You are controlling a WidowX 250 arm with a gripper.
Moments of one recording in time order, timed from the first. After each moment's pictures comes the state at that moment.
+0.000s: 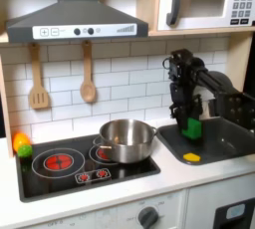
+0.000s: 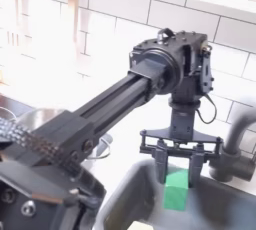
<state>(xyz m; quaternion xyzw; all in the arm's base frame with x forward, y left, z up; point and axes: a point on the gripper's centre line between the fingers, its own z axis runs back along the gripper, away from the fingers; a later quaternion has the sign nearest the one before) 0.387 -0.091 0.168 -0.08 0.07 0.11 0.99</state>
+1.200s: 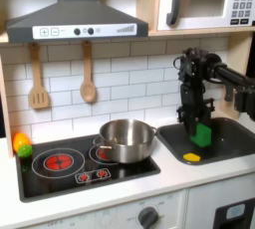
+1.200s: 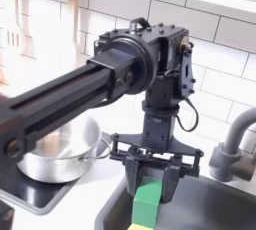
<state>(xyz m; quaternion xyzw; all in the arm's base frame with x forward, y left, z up) 0.326 -0.075 0.184 -0.06 0.06 0.05 1.00</state>
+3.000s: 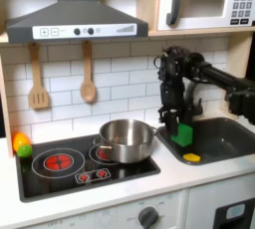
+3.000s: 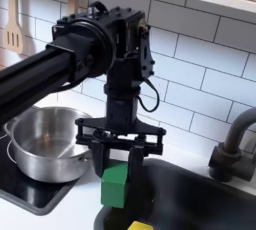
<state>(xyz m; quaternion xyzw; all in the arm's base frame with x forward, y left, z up) 0.334 -0.026 0.190 -0.06 0.05 0.12 0.99</state>
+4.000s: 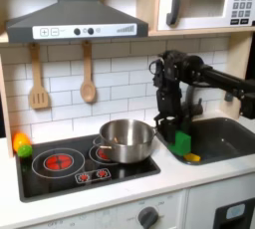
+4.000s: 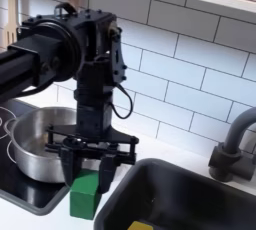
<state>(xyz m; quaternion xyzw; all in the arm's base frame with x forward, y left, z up) 0.305 -0.002 0.189 -0.06 0.06 0.11 0.99</state>
